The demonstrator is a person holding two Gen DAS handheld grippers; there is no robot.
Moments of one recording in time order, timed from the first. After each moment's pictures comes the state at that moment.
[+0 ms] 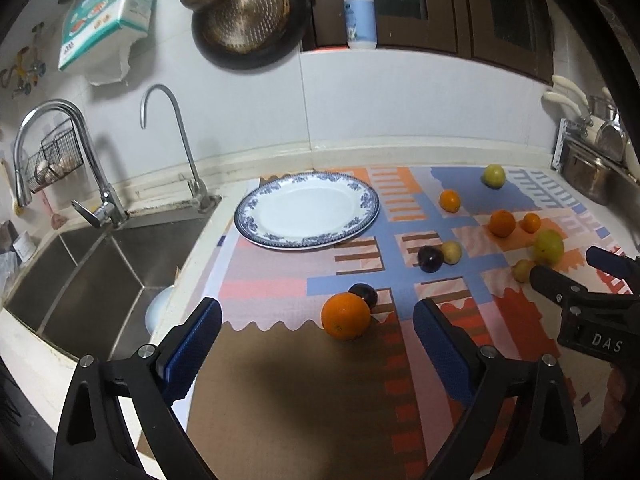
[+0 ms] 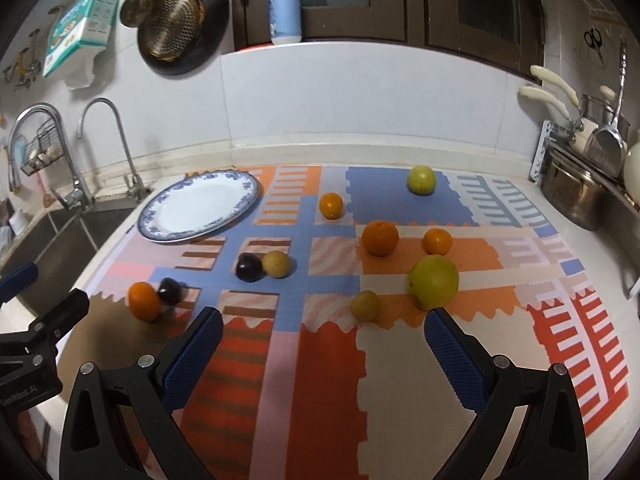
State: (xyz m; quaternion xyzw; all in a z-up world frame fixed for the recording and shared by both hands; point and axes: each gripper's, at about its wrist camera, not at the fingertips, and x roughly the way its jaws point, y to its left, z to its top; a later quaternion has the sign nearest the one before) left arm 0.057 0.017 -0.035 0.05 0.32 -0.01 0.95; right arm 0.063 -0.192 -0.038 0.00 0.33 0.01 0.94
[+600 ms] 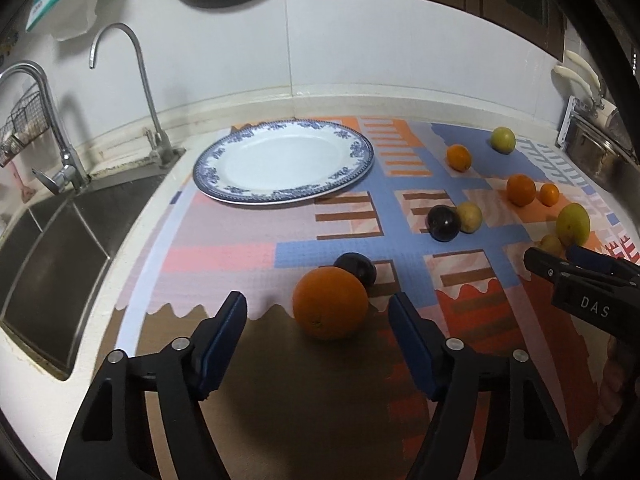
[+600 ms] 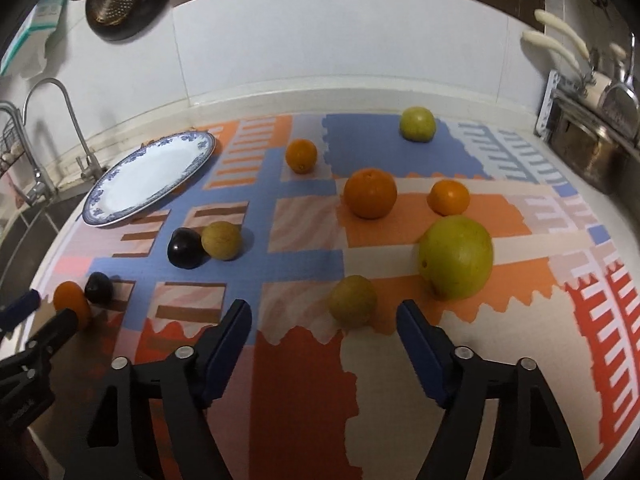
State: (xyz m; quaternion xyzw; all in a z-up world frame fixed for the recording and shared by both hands) left arm 0.107 0.012 -0.089 0.03 0.38 -0.04 0.92; right arm 0.121 -0.208 -0.092 0.03 0.40 -0.01 0.92
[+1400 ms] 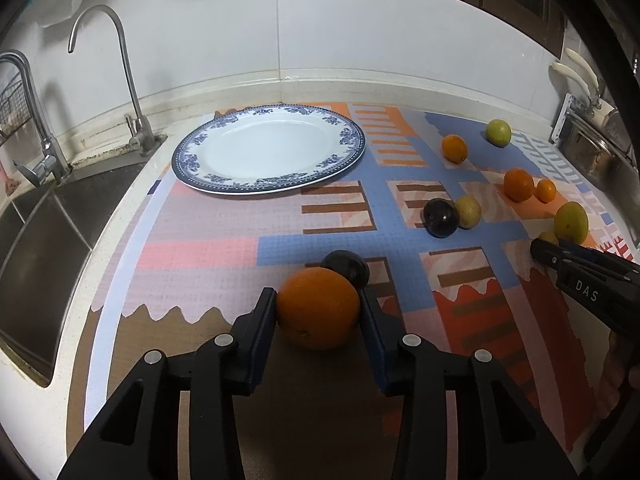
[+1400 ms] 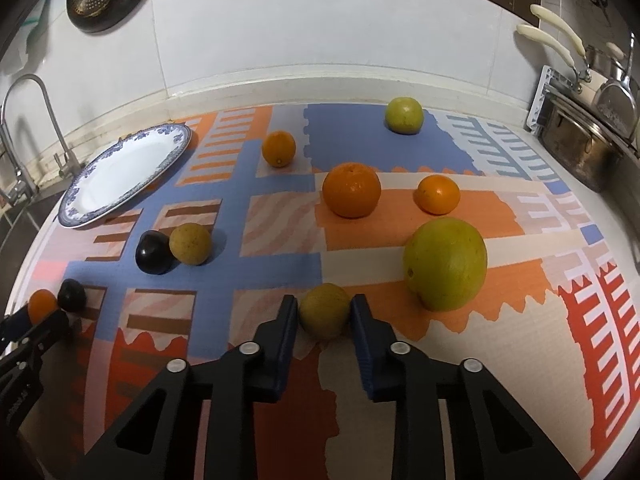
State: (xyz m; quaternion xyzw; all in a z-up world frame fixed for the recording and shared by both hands) left arm 0.121 0.012 -0.096 0.01 0.40 -0.06 0.91; right arm 0.135 -0.212 -0.098 0.01 0.41 -0.04 0.91
